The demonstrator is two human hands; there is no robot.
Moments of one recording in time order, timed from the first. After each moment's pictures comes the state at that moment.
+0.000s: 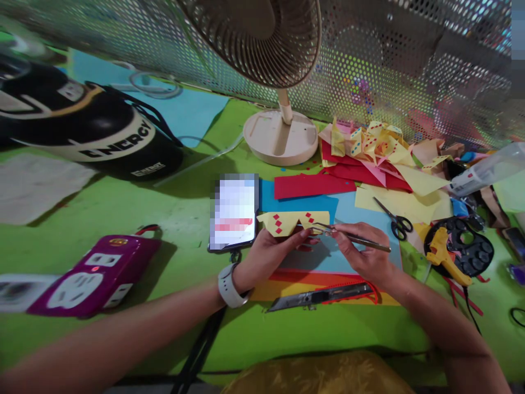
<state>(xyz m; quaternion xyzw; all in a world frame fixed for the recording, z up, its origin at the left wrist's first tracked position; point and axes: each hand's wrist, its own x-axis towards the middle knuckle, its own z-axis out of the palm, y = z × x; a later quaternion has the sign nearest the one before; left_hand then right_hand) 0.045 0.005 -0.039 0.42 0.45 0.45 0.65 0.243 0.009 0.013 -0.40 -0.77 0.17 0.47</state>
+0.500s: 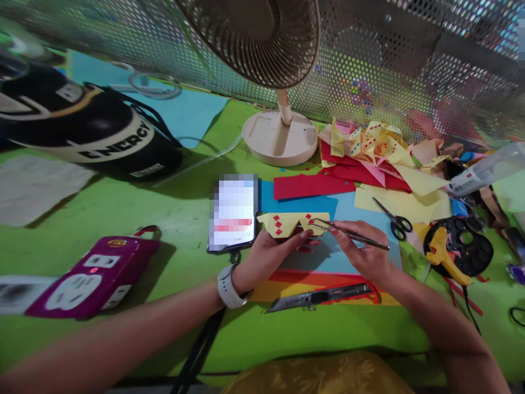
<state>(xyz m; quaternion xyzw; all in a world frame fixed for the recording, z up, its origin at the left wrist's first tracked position) 0.046 0.005 -0.039 0.43 0.43 0.45 0.65 0.241 0.010 0.008 -0.41 -0.75 0.18 0.48</state>
